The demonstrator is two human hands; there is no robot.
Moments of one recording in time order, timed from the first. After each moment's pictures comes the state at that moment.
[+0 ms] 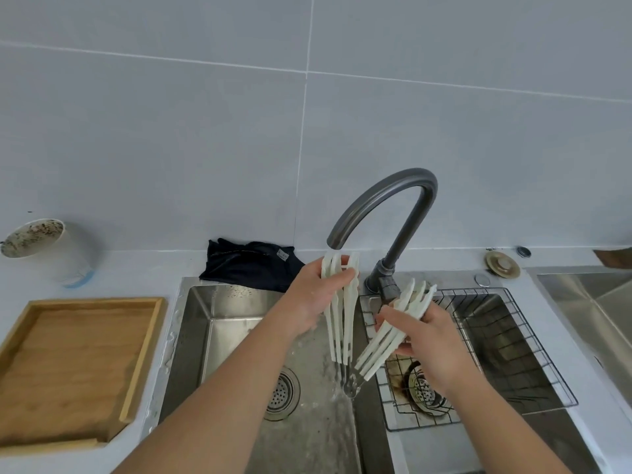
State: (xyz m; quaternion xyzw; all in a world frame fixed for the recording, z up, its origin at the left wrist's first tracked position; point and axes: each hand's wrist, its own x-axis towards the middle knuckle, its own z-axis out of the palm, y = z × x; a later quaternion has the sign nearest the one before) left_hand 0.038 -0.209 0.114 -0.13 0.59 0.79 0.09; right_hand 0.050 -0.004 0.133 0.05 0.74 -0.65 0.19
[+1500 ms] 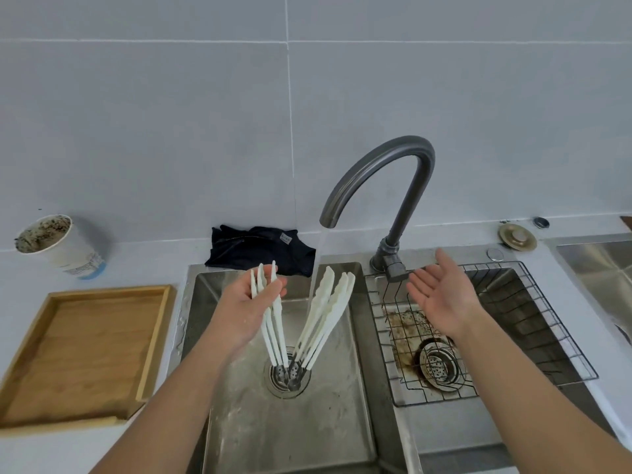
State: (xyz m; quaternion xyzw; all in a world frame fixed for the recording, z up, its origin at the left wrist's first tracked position) left_hand 0.117 -0.272 0.093 -0.22 0.72 0.66 -0.02; right_hand -0.014 0.022 0.095 0.23 0.54 -0.78 0.20
